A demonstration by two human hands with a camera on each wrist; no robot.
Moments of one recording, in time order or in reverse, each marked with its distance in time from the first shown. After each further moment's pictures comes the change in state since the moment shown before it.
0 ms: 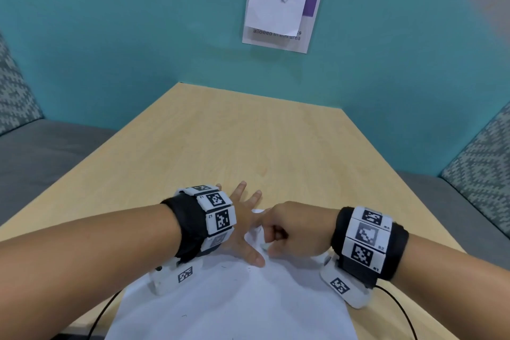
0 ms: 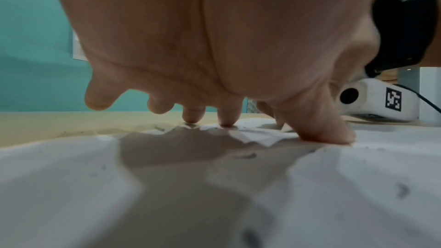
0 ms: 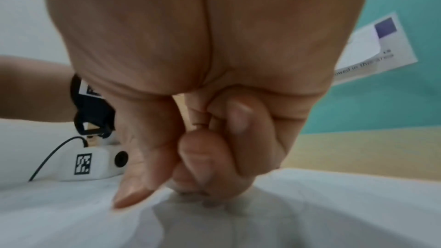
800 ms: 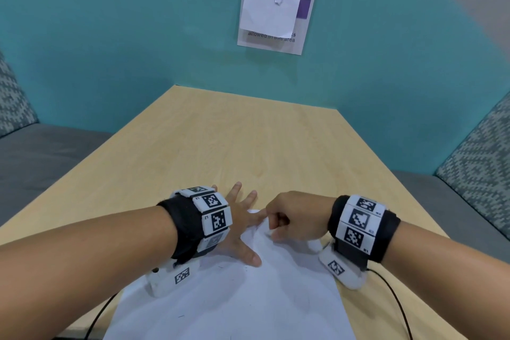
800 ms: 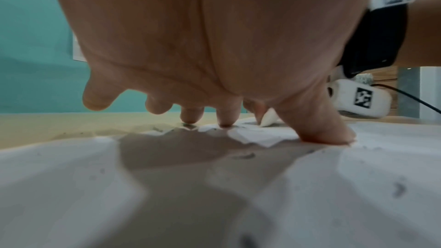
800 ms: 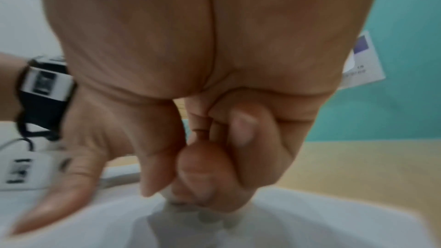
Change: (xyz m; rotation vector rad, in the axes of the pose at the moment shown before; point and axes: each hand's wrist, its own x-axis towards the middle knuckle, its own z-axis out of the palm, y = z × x) left_hand 0.004 -0.003 0.005 0.039 -0.002 -0.015; right_hand 0.005 0.017 -0.013 -0.049 0.044 0.119
